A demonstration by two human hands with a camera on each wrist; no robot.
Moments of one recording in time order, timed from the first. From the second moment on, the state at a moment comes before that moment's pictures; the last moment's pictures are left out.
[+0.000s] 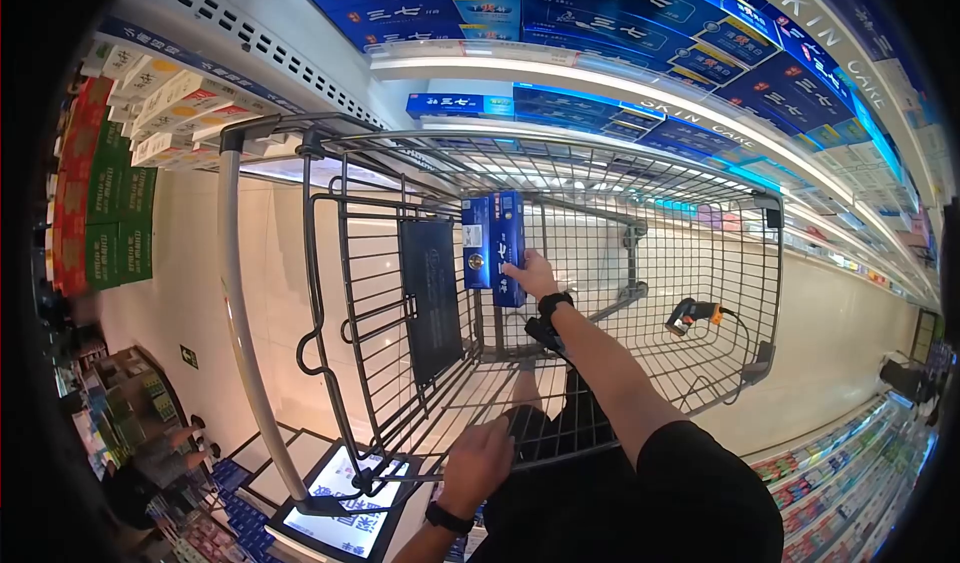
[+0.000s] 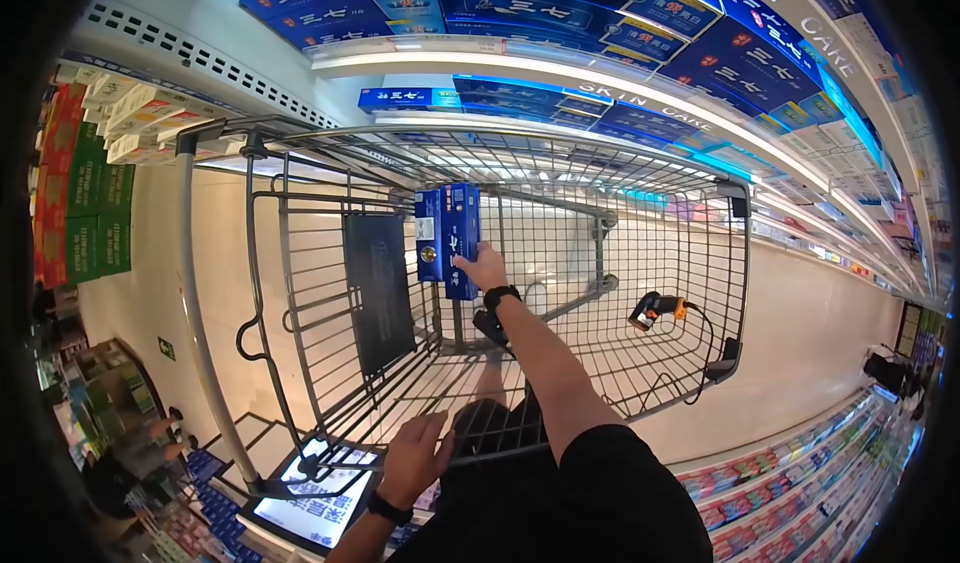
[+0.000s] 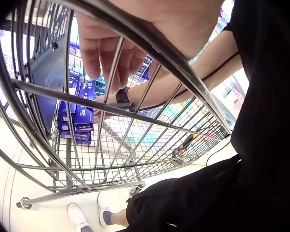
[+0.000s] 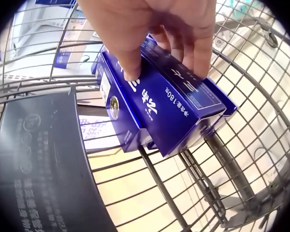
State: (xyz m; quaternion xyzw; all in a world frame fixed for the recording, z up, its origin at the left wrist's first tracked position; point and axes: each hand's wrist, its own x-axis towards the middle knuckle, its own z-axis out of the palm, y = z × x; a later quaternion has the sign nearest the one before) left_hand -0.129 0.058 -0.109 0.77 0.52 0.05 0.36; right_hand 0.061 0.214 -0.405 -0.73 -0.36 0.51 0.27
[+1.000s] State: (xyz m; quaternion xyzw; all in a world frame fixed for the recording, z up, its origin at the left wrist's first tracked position) left_hand -0.142 0.039 -0.121 0.81 0.46 0.09 0.34; right_hand 0.233 0.043 -0.239 -0.71 -0.36 0.55 0.26
